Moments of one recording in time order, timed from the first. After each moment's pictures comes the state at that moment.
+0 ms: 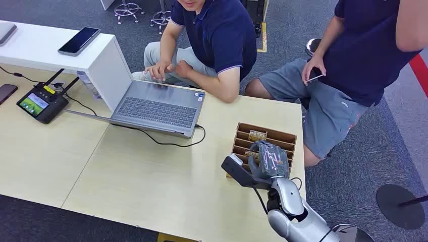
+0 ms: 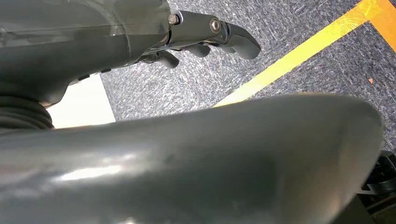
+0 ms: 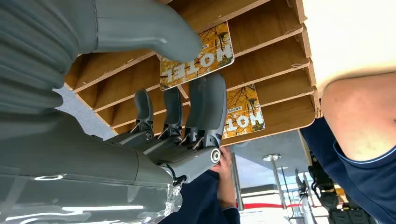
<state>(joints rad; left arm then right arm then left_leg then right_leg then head) -0.19 0.00 -1.40 -0.29 0.72 0.39 0.16 -0.44 -0.23 0.89 -1.30 0.87 -0.37 0.52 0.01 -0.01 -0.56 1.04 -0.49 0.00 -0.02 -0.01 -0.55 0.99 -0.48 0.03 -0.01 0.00</state>
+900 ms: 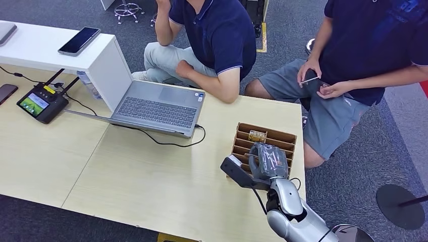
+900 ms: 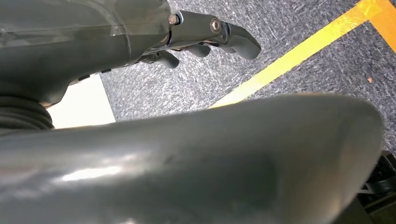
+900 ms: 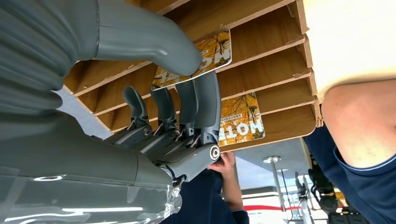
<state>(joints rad) -0.19 0.00 -1.40 -0.29 0.74 0.39 0.15 -0.44 -0.23 0.89 -1.29 0.88 -0.35 0.52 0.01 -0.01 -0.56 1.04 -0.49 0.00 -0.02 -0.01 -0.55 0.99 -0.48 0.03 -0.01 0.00</state>
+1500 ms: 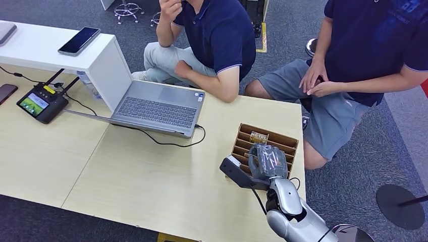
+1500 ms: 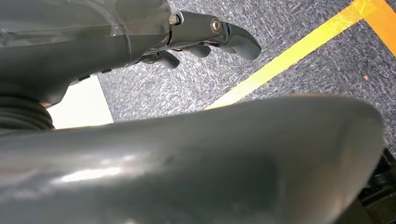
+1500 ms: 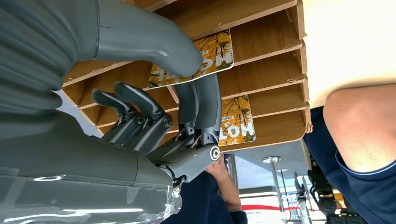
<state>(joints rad) -0.19 0.00 -1.40 -0.29 0.73 0.38 0.14 -0.44 -0.22 0.89 -1.29 0.89 -0.34 0.53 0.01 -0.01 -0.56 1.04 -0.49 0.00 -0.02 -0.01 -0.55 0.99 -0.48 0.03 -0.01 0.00</state>
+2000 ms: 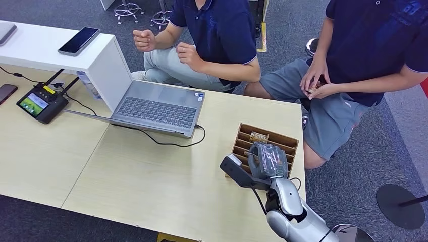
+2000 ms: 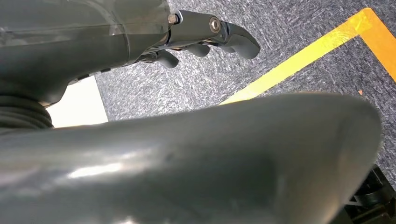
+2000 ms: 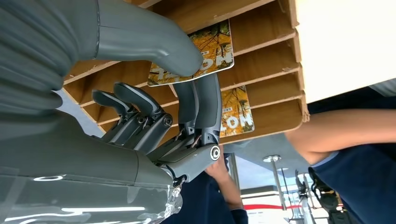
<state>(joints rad) -0.19 0.00 -1.40 -0.29 0.74 0.43 0.13 -0.44 -0.23 0.89 -1.32 0.88 -0.36 0.54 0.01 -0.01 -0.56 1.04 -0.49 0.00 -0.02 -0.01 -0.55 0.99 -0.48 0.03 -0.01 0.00</state>
